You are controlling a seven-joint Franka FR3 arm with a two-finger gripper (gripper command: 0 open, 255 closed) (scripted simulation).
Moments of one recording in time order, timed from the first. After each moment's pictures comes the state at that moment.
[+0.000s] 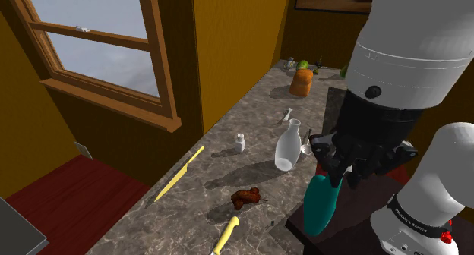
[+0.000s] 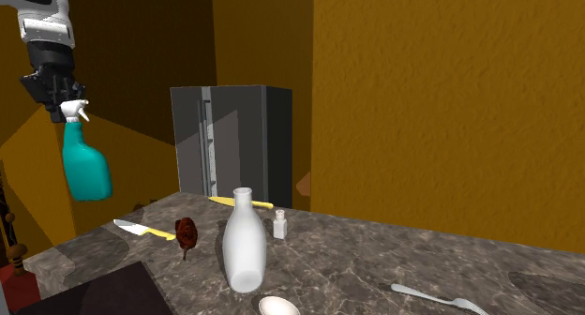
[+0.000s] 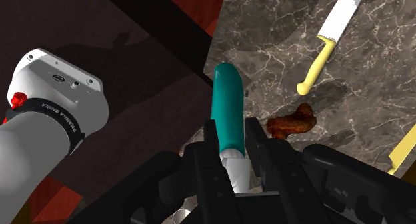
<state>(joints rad) 0.24 -0.67 0.70 -2.22 0.35 1.57 1.61</state>
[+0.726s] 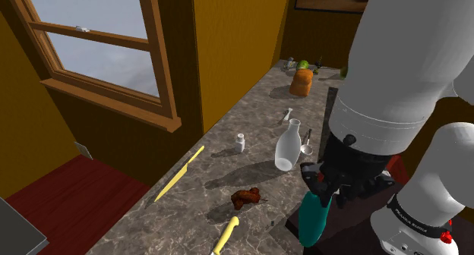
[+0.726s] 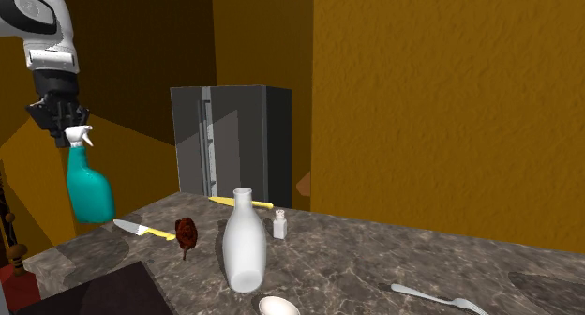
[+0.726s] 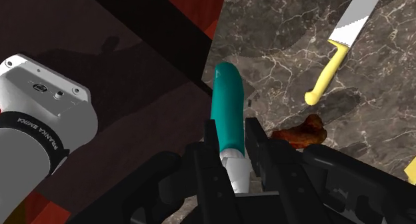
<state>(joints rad) 0.26 -0.68 0.75 -2.36 0.38 1.71 1.61</state>
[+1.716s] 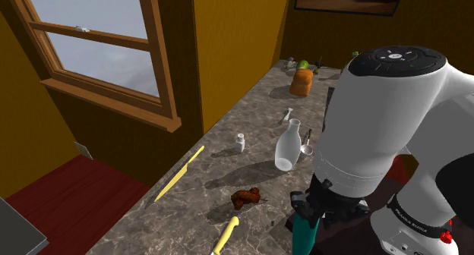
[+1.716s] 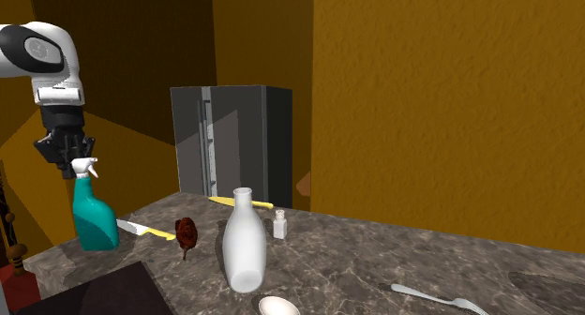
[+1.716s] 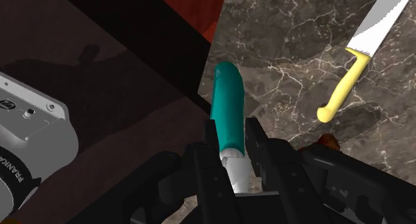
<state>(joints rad) 0.25 -0.62 0.85 -2.51 0.43 1.92 1.61</state>
